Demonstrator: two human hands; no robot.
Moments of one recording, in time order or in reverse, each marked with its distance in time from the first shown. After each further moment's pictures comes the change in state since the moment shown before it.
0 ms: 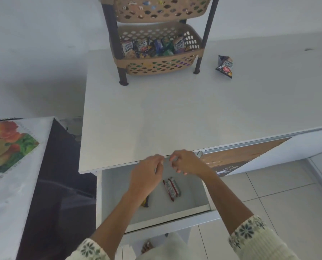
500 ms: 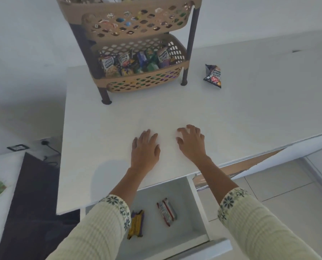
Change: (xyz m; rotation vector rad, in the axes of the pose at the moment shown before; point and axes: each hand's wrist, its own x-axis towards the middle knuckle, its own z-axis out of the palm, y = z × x) left_hand 0.173 -0.001 0.028 0.466 -0.002 0.113; right_hand 0.111 0.026 -0.088 -0.471 0.619 -0.042
